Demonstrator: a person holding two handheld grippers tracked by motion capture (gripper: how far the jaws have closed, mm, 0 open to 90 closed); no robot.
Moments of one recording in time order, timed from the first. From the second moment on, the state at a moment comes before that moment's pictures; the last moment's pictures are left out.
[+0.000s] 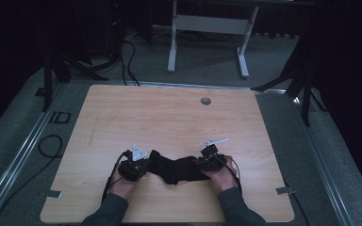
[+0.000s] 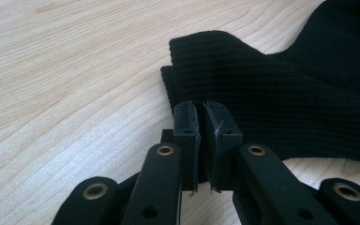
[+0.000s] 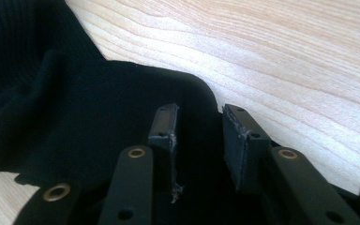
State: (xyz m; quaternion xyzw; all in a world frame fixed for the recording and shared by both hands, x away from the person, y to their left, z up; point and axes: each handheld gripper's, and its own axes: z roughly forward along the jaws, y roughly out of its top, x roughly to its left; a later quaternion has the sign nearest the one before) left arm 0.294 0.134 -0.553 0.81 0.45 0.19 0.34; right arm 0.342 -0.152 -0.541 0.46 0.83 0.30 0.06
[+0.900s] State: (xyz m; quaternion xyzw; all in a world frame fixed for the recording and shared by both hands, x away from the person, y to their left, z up) left arm 0.294 0.134 -0.553 0.81 0.45 0.18 0.34; right arm 0.310 -0.186 -0.497 0.47 0.80 0.36 0.11
